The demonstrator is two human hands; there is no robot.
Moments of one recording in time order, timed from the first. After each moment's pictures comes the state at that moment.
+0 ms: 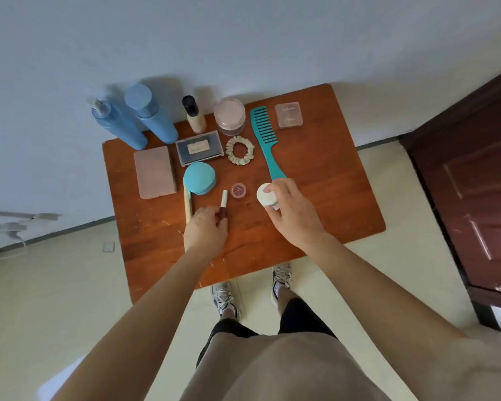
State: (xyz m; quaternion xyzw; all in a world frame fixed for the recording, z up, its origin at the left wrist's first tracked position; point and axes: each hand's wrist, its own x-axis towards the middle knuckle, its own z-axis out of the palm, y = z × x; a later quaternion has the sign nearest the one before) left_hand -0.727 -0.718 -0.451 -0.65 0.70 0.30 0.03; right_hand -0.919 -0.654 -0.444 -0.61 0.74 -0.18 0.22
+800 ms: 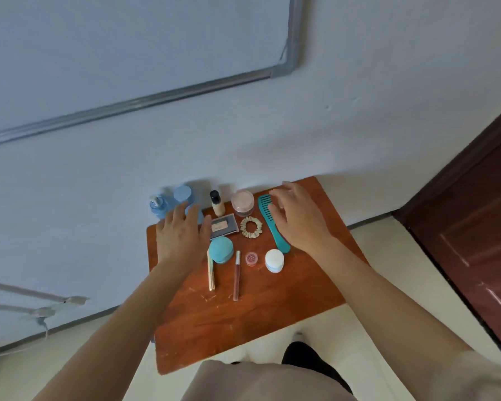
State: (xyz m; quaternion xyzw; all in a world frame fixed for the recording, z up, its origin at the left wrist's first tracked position) left_hand -0.700 -0.788 -0.299 -0.58 0.81 0.03 -0.07; right_hand -0.938 -0.714 -0.310 -0.61 0.77 -0.19 0.08
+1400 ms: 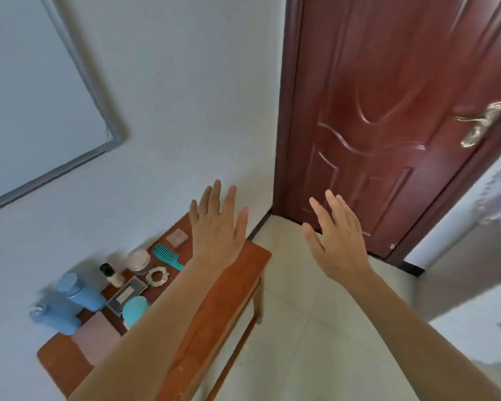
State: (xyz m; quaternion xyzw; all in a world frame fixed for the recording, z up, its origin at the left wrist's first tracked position) left_hand -0.846 -0.625 -0.200 -0.17 0.96 0.08 -0.21; right_hand -0.936 -0.398 -0.231 -0.27 0.93 -0.19 -0.16
